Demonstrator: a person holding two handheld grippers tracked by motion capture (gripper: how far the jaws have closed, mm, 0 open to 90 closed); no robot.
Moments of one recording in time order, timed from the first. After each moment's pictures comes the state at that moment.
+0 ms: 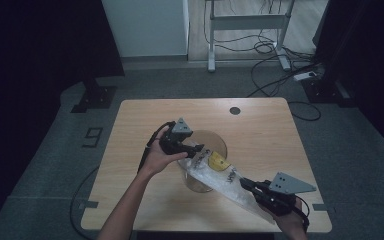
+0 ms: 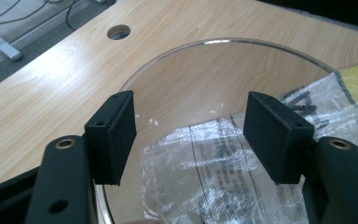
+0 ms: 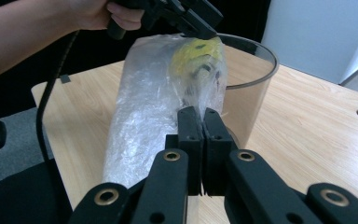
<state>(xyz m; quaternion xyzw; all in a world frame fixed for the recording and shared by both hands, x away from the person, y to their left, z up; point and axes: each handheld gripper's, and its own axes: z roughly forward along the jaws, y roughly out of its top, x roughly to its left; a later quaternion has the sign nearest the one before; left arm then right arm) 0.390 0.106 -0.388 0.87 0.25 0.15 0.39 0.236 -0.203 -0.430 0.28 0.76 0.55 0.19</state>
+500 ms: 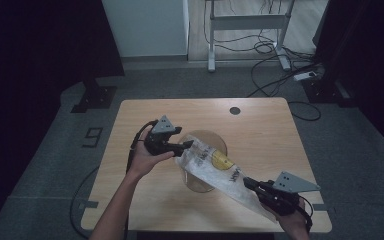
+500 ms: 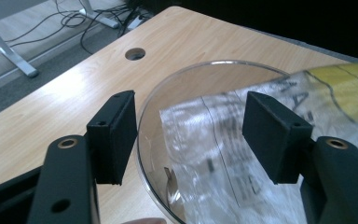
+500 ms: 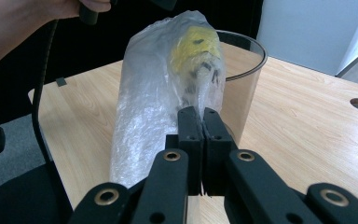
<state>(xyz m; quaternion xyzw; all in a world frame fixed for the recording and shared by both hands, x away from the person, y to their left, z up) 0.373 0.141 -0.370 0.85 0.26 0.16 0.43 0.236 -0.210 -0.431 0.30 0.75 0.55 0.19</state>
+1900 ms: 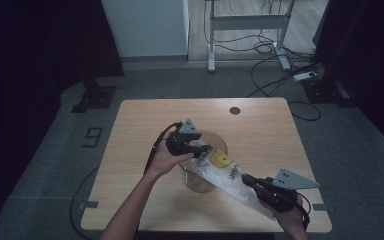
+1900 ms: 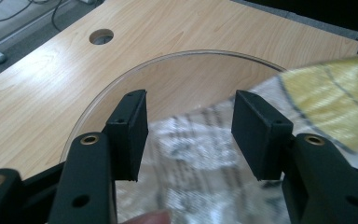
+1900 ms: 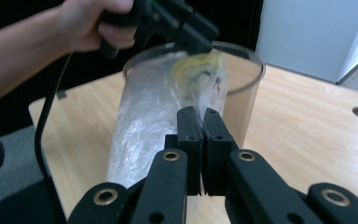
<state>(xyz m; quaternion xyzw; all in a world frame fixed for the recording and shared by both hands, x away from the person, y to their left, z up) 0.388 0.089 -0.390 0.88 0.24 0.13 0.40 0.246 -0.206 -0.428 0.30 0.74 0.58 0.19</state>
